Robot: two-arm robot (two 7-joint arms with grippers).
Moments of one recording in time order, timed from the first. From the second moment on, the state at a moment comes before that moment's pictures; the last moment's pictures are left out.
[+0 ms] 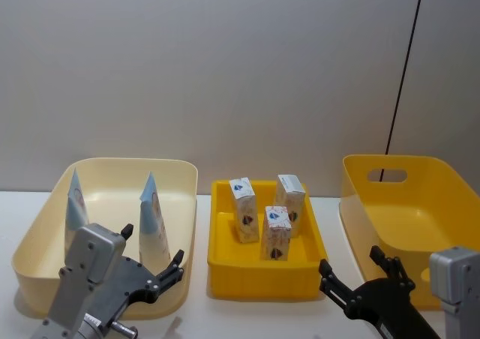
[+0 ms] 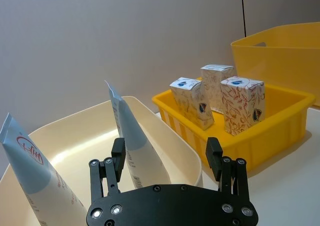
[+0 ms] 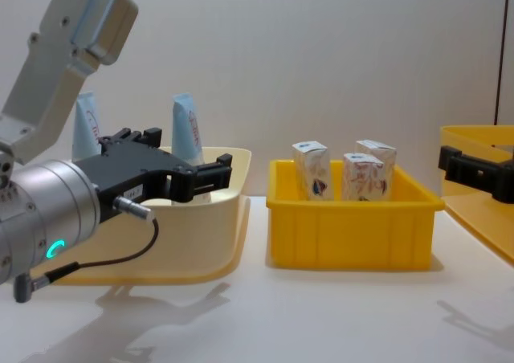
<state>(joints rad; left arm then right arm) -0.24 0.38 0.45 -1.63 -0.20 0.01 -0.01 -0.01 0.34 -0.23 -1.77 0.29 0.03 0.07</state>
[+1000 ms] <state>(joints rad) -0.24 0.38 0.45 -1.63 -0.20 0.01 -0.01 -0.01 0.34 -0.23 -1.77 0.29 0.03 0.07</state>
